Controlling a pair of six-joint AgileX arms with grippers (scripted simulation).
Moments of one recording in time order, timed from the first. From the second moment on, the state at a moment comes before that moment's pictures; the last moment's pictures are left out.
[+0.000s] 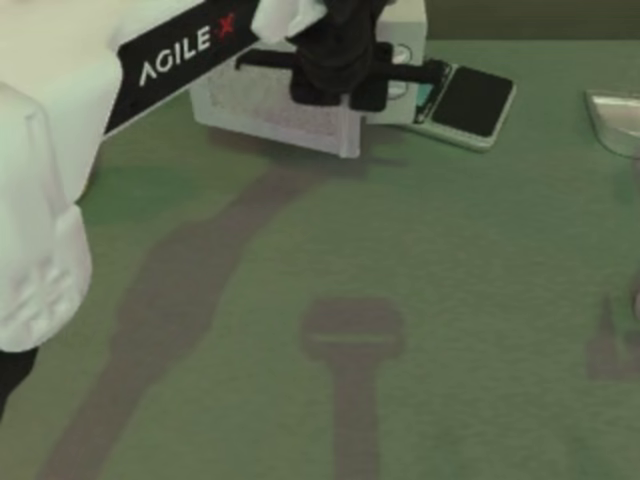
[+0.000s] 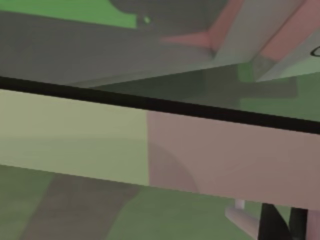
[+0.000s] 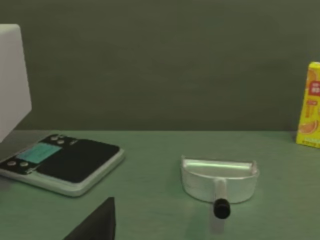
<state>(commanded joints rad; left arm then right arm) -0.63 2.27 2.12 -0.93 -0.21 -0.38 0.00 0.00 0.00 0.00 0.00 0.00</state>
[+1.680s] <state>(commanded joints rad) -0.61 2.16 1.93 -0.84 -0.16 -0.27 0.00 0.00 0.00 0.00 0.00 0.00</state>
